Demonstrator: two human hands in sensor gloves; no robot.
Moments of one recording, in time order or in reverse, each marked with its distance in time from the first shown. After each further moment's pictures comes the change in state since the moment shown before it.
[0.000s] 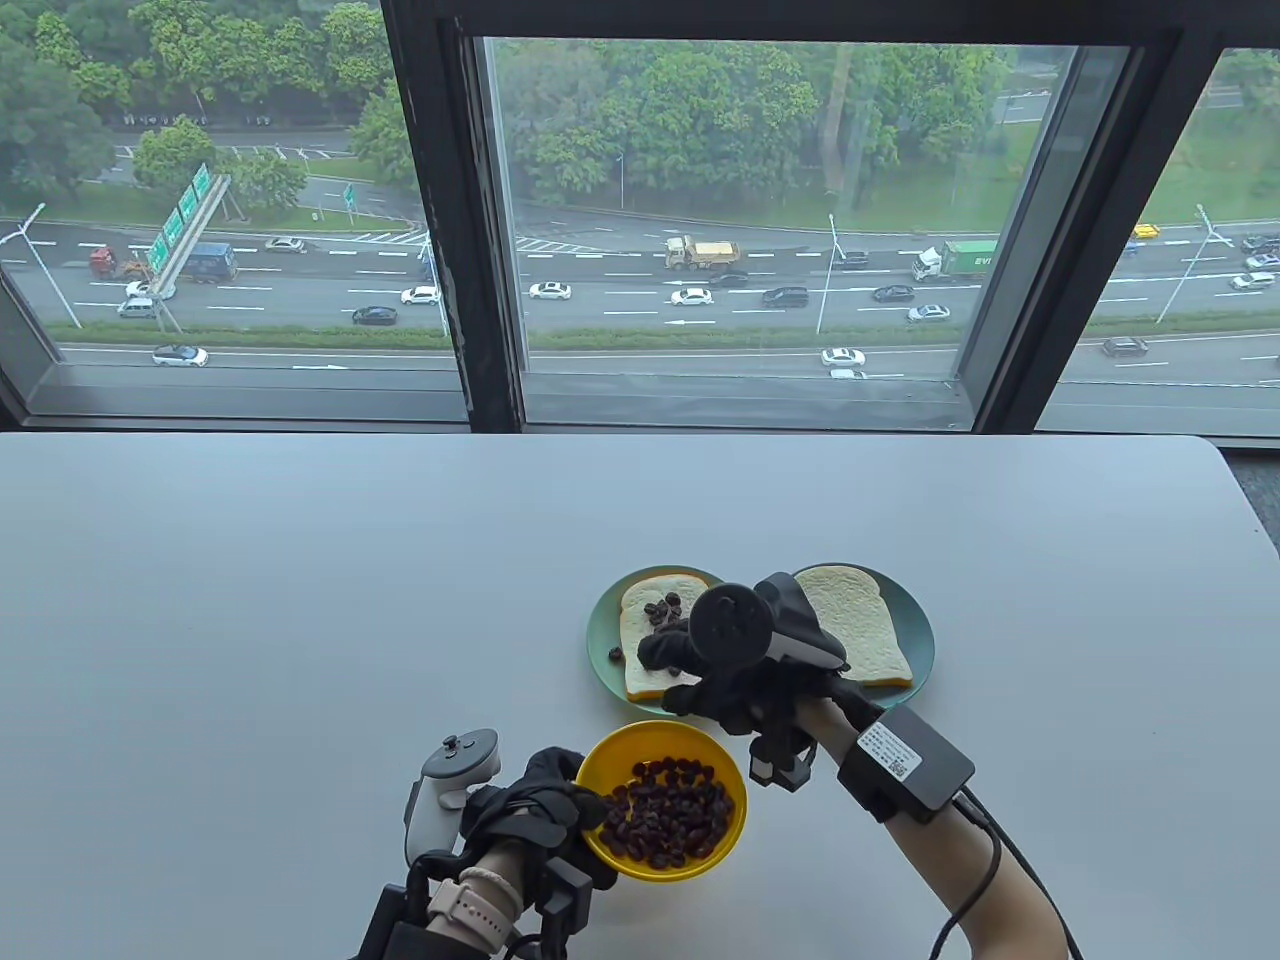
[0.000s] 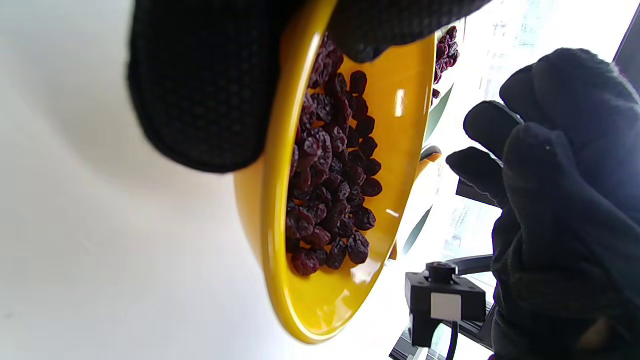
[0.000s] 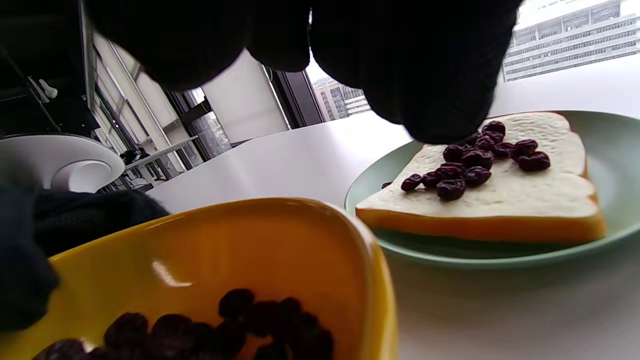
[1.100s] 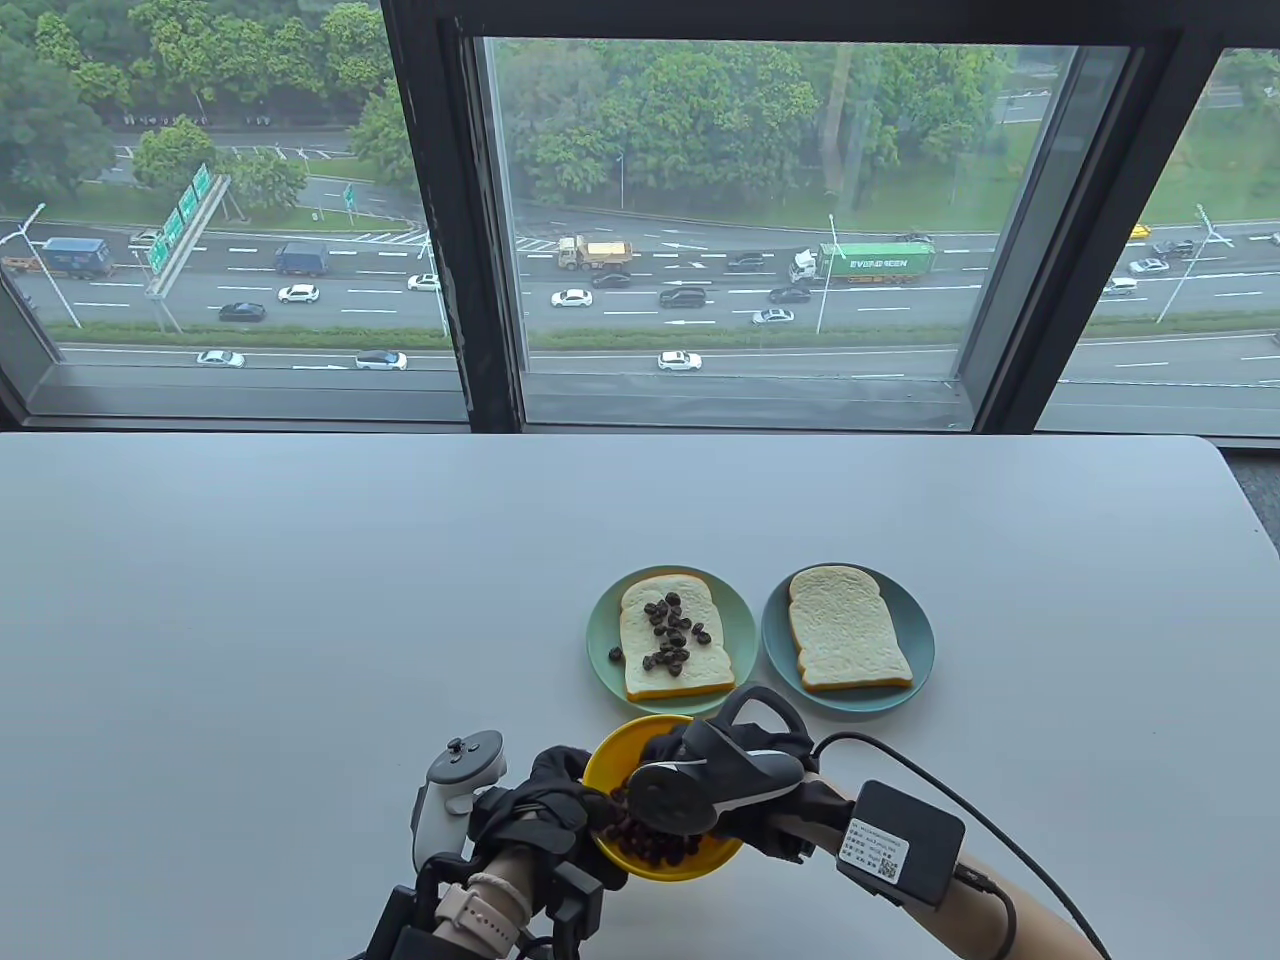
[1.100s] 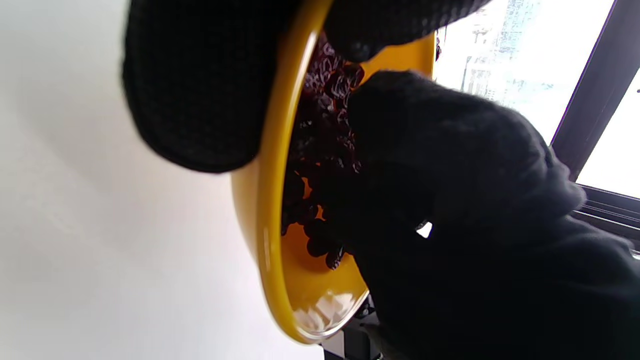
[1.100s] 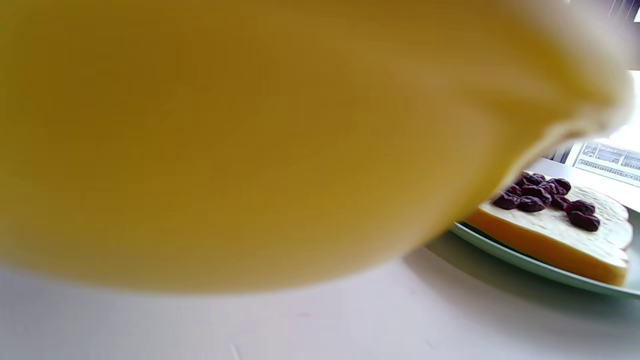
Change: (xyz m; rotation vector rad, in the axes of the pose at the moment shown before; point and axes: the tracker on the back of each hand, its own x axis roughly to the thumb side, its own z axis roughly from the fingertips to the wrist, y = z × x) left_hand -0.001 -0.006 -0.001 0.005 -0.038 0.015; right_hand 0.066 0.050 0.033 -0.027 -0.191 0.529
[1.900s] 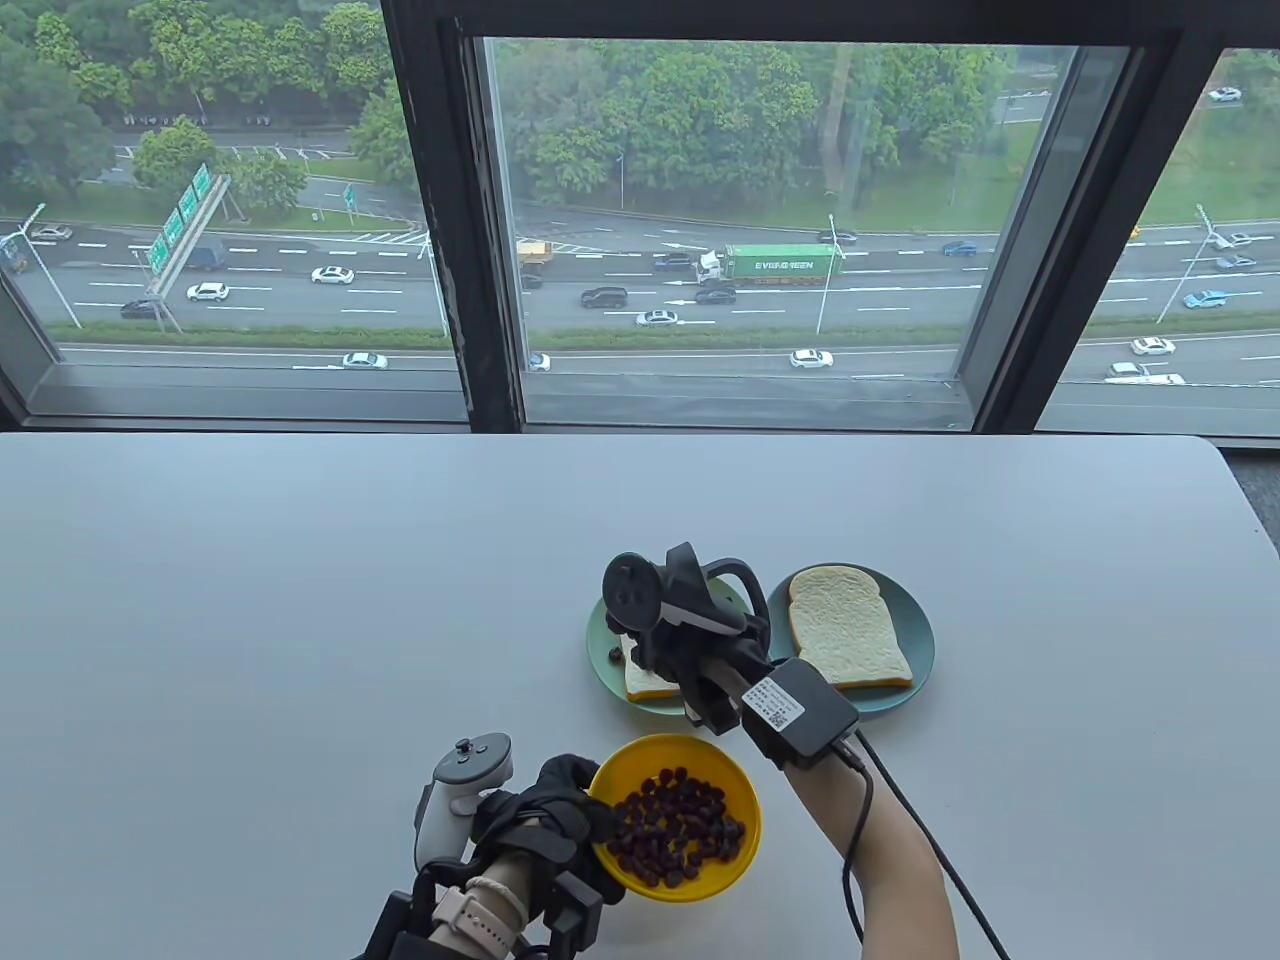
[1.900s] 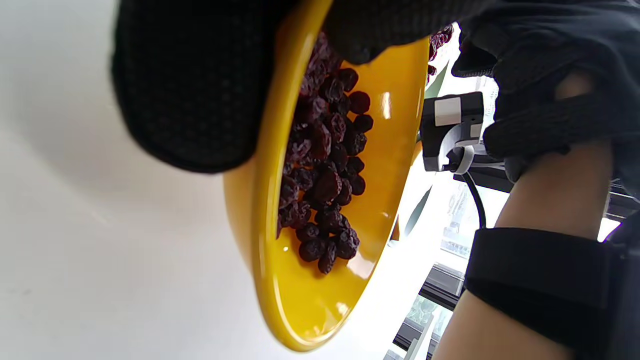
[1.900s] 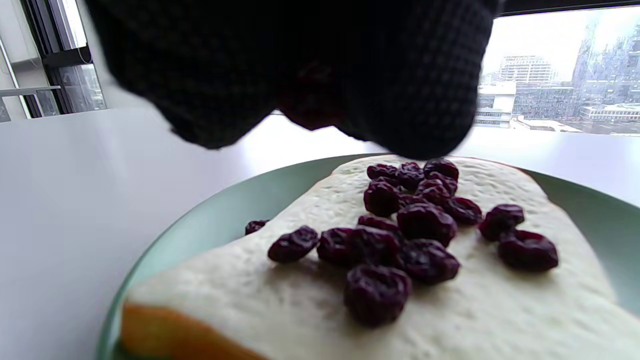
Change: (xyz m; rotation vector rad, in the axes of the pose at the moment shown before) left_hand -0.001 -0.005 0.003 -0.032 0.022 -0.056; right_hand -0.111 0.022 -0.119 0.035 0.528 -0.157
